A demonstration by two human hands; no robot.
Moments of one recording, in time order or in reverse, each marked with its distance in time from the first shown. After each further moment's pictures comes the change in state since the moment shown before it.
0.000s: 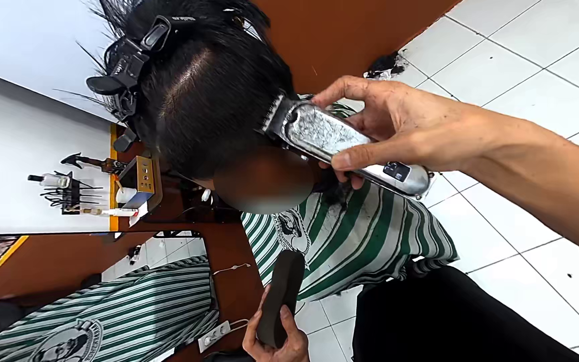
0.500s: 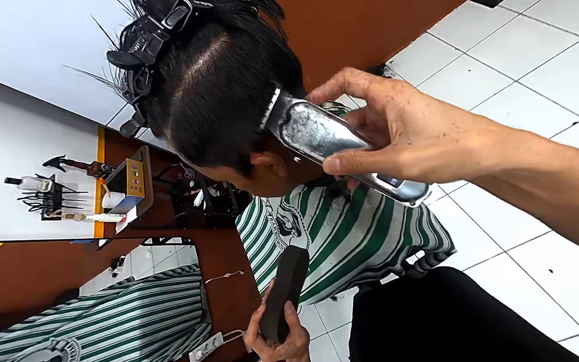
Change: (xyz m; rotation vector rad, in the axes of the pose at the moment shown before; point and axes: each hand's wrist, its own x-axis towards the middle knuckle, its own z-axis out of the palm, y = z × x) left_hand 0.003 -0.009 -0.002 -0.101 -0.033 -0.004; right_hand -0.004 -0.016 0.039 -0.317 0.142 -0.049
